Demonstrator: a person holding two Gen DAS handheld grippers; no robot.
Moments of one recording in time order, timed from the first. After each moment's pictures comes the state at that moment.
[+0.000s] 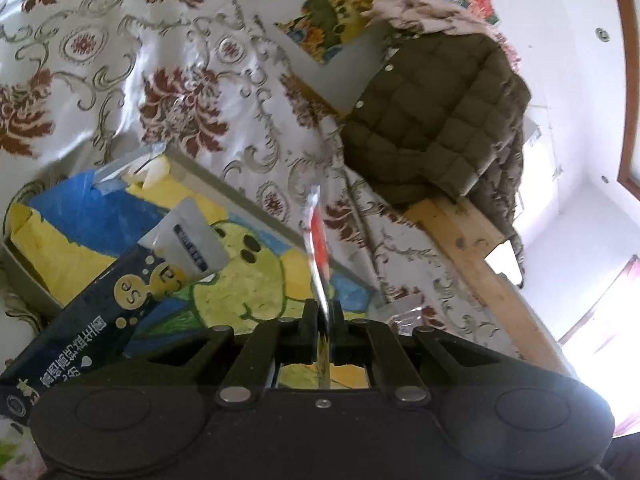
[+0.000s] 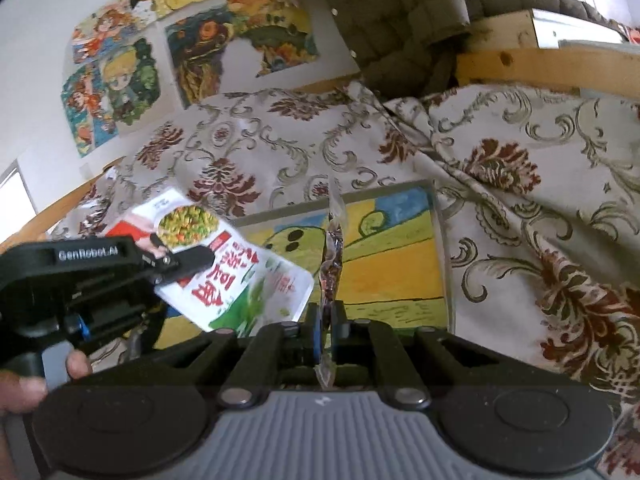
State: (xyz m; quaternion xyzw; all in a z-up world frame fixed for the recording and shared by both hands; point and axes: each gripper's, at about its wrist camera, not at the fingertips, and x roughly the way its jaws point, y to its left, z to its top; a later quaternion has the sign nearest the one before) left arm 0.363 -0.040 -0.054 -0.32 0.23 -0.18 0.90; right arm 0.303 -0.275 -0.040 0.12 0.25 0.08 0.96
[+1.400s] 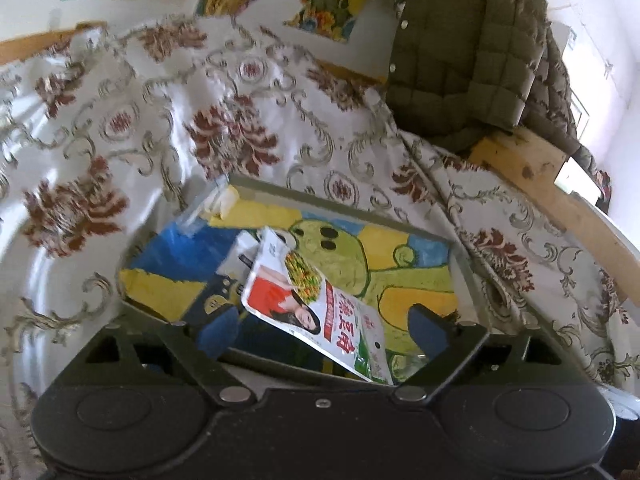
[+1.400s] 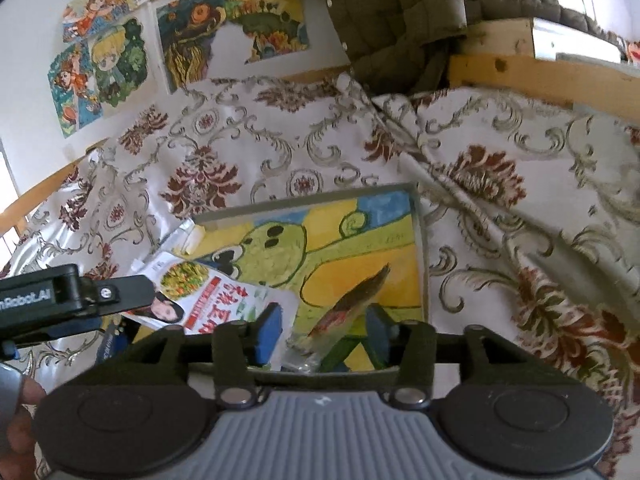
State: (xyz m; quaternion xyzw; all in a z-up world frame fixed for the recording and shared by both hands) left arm 0.321 -0.049 -0.004 -0.14 0.29 -0.08 0.95; right arm 0.299 -0.273 -0.021 0.09 0.26 0.05 0.96
